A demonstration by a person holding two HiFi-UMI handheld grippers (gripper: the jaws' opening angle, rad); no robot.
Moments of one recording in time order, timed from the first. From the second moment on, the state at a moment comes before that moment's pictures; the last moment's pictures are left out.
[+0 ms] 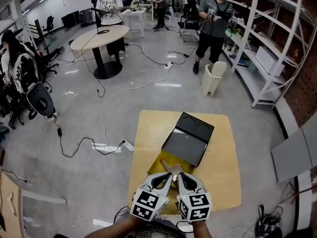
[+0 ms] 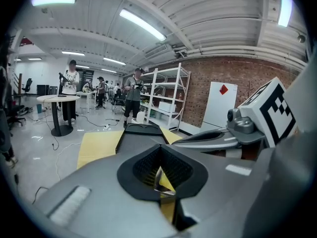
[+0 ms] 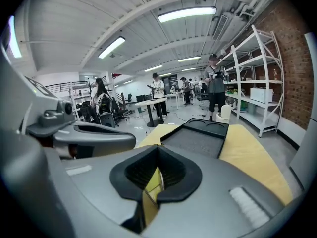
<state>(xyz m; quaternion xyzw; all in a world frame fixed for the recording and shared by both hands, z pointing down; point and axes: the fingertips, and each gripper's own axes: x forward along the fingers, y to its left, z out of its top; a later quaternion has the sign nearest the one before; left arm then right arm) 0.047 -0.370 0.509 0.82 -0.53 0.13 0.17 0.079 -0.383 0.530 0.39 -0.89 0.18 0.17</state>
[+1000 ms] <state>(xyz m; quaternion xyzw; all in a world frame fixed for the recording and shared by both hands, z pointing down) 0.040 -0.367 0.492 0.83 -0.52 0.12 0.15 0.064 -0.367 0.488 0.39 -0.90 0.16 0.10</state>
